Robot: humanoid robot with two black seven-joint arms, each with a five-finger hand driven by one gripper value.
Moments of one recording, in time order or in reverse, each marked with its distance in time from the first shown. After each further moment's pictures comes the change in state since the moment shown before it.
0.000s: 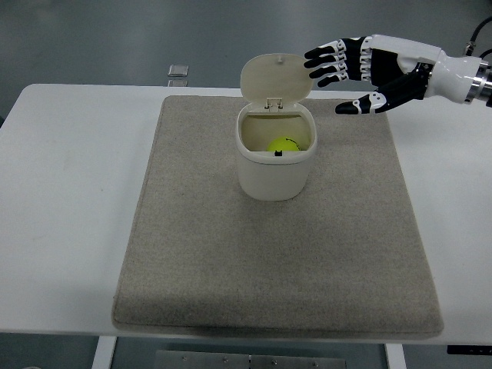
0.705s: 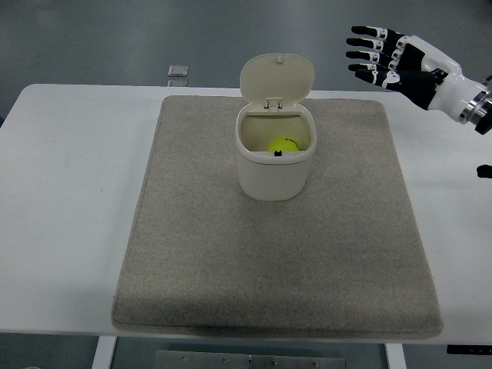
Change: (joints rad) left arm 0.000 0.000 0.000 0.000 0.000 0.000 0.000; right arm -0.164 0.085 0.002 -0.112 0.335 -0.242 -0.024
